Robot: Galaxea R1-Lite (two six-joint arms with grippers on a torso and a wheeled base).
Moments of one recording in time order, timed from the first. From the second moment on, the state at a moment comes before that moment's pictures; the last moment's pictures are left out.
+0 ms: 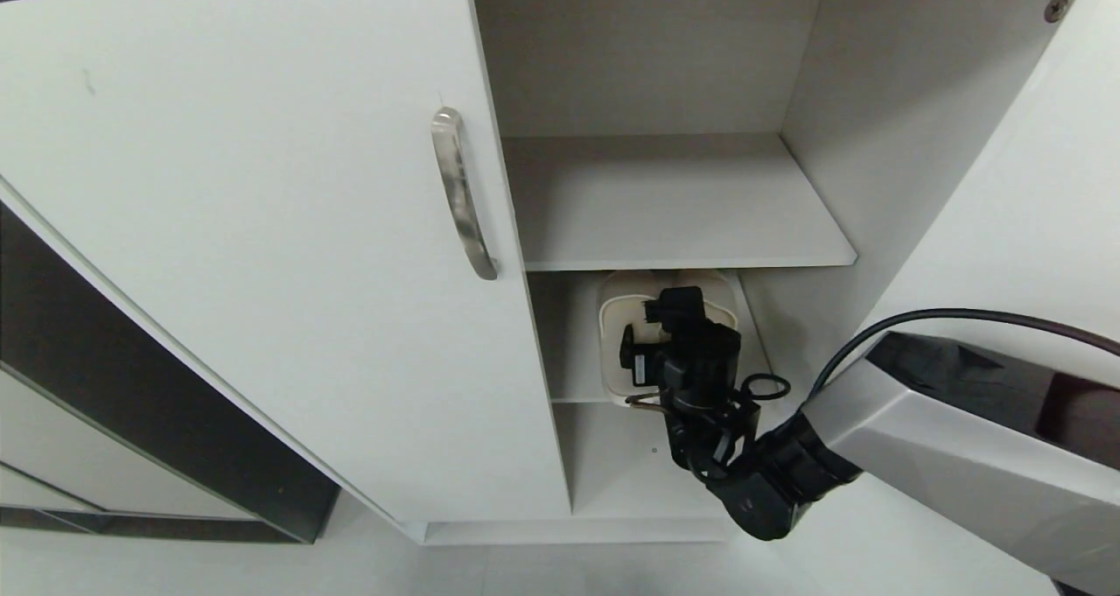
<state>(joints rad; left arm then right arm) 0.00 0.00 0.00 0.00 0.02 0.02 0.74 2.33 -1.18 -1.18 -0.71 -0.05</state>
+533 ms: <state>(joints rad) 0.00 0.00 0.00 0.00 0.02 0.02 0.85 2.20 -0.81 -1.37 -0.71 -0.05</state>
